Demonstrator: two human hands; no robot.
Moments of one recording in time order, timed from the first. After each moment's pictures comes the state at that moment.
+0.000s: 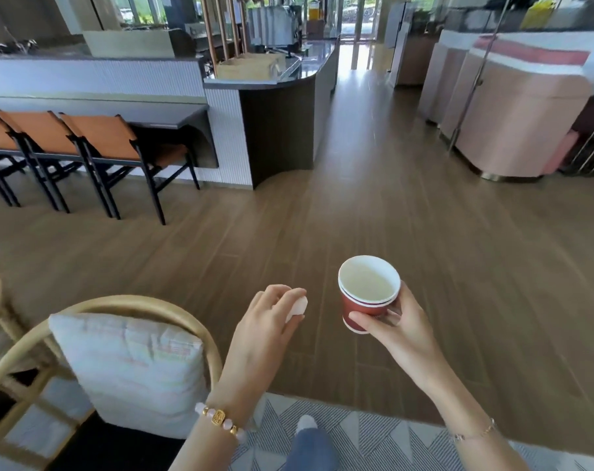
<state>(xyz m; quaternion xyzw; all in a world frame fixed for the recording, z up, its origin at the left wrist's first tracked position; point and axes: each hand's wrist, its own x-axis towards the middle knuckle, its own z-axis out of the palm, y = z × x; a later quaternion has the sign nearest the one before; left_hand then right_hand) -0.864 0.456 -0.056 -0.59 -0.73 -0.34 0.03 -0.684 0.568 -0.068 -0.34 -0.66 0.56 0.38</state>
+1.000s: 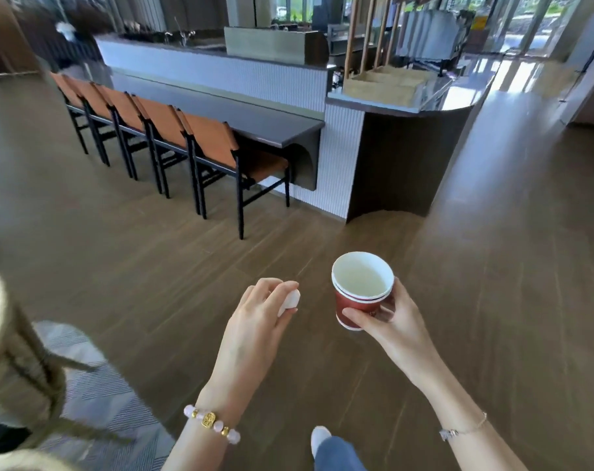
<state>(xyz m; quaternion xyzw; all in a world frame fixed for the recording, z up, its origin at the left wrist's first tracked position) -1.240 0.743 -0.048 -0.40 -0.84 -0.36 0.11 -1.129 0.925 -0.061 -0.19 -0.73 0.61 0.24</state>
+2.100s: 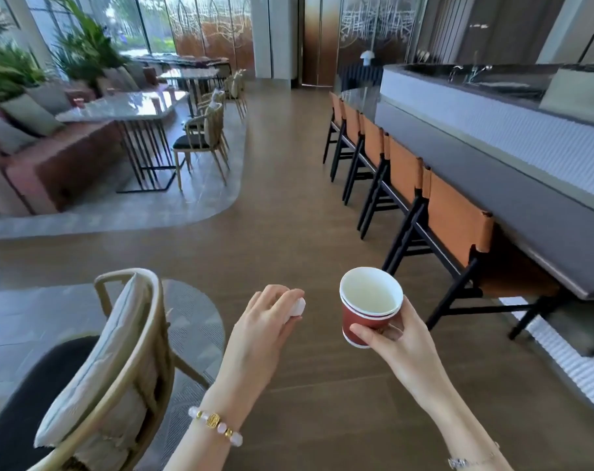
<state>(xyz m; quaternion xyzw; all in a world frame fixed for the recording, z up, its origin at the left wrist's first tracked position) -1.759 0.677 -0.040 -0.07 -0.92 -0.27 0.26 -1.796 0.890 -0.050 0.12 -0.74 0.66 -0.01</state>
